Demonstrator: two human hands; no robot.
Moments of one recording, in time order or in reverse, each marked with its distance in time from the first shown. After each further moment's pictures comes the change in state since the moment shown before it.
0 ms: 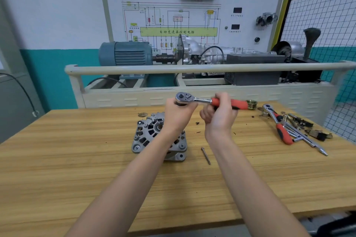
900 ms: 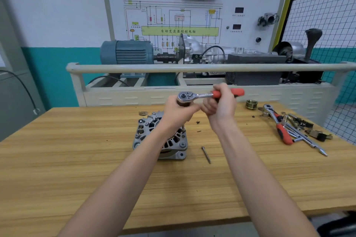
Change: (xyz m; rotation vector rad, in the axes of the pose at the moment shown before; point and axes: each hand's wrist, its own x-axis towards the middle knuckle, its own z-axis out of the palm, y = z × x) left_hand 0.001 0.008 -0.012 0.081 -0.191 -0.017; right_hand 0.023 -0.011 0.001 -0.041 -0.147 0.177
